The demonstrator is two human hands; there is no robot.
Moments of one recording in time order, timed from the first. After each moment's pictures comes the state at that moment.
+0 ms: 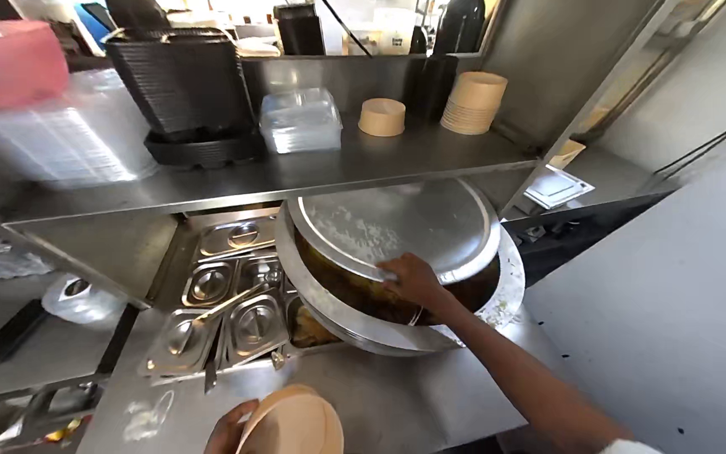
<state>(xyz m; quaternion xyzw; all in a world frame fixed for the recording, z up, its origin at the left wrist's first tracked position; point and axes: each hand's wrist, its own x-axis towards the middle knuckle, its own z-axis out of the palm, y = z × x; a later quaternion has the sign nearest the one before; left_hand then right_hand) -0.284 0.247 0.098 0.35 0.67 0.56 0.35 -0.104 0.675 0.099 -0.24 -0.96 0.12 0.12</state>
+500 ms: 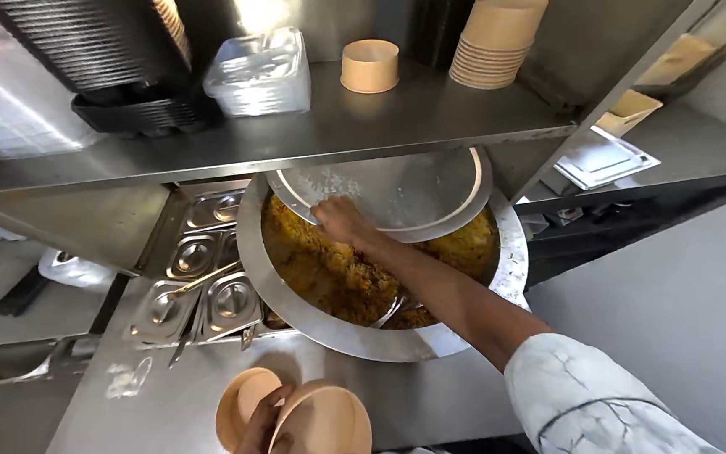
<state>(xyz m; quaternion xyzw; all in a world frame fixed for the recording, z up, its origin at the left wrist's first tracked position) -0.165 0.335 0.078 0.29 0.69 0.53 0.40 -0.231 0.760 0.101 -0.11 -0.99 0.08 0.08</state>
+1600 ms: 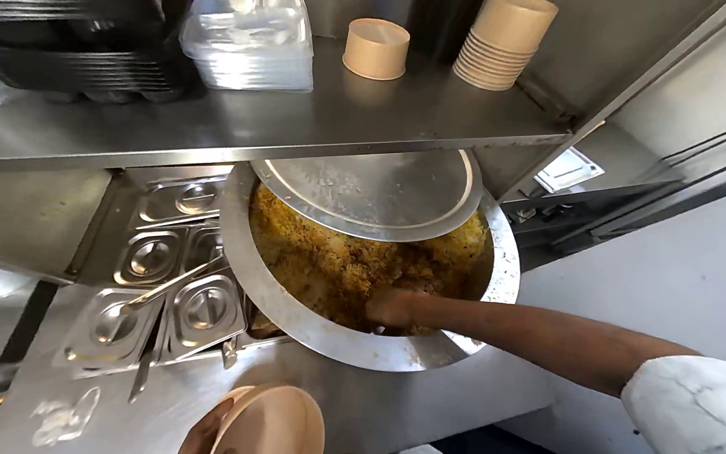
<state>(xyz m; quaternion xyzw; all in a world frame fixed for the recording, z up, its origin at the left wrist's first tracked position) -0.246 0.304 0.064 0.23 0.68 0.59 0.37 -0.102 0.690 0.060 0.03 -0.92 0.13 -0.36</state>
